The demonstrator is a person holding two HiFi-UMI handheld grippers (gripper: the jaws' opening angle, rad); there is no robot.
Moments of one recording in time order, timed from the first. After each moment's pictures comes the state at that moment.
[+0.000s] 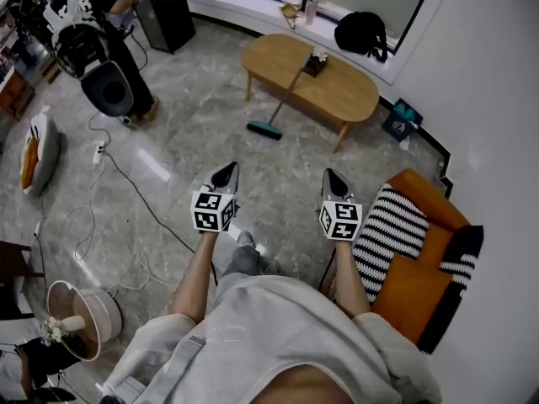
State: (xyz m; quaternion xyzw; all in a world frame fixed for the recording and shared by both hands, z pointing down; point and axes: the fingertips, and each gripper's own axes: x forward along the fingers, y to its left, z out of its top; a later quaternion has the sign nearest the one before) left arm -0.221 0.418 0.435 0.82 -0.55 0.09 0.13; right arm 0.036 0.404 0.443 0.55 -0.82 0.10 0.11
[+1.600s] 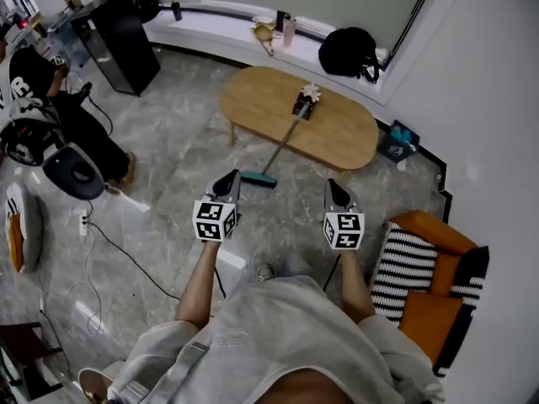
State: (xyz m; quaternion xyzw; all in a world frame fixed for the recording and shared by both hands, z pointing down) left arm -0.285 0.040 0.446 0.86 -0.48 0.08 0.13; right arm -0.030 0.077 0.456 0.61 -0.78 0.08 0.14
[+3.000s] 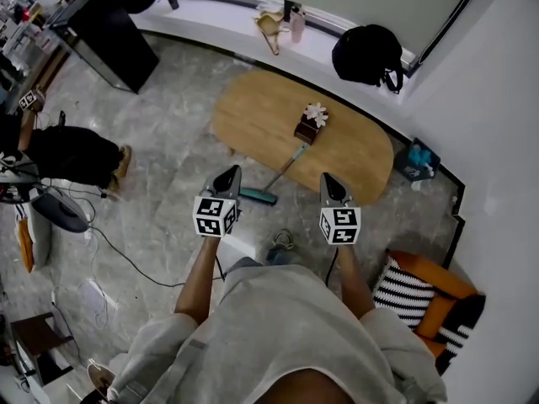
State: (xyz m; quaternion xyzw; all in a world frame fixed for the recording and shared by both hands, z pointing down) left arm -0.199 -0.233 0.496 0.84 -0.50 0.13 0.16; right arm 0.038 -0.214 0.515 0.55 -0.81 0.13 0.15
